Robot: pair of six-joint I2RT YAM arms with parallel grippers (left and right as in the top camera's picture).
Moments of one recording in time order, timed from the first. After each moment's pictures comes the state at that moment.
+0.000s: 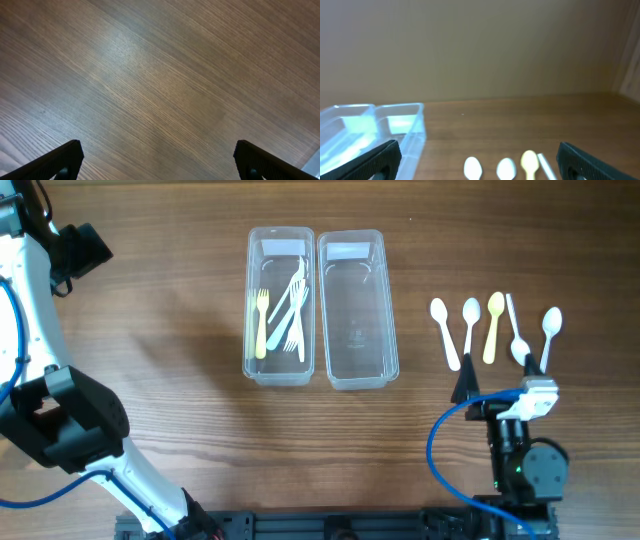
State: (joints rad) left arm 0.37 2.02 2.03 -1.20 -0.09 -0.26; right arm 0.00 0.17 0.12 0.08 0.01 0.05
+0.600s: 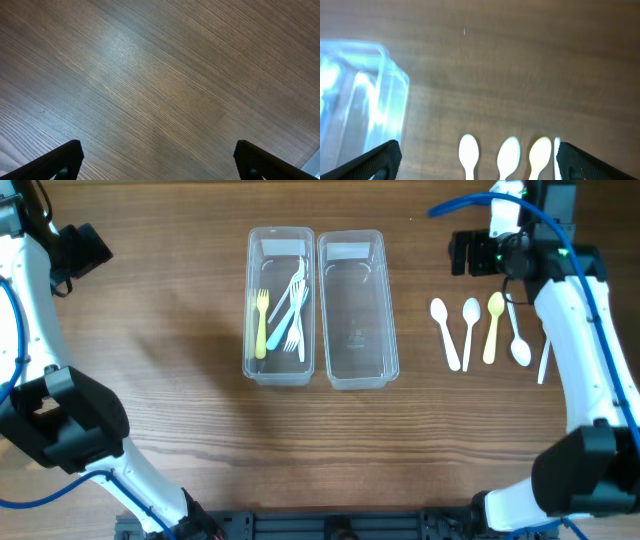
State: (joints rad) left arm 0.37 2.02 2.03 -1.20 -0.09 -0.26; right arm -0.02 1.69 1.51 -0.73 -0.10 -0.12
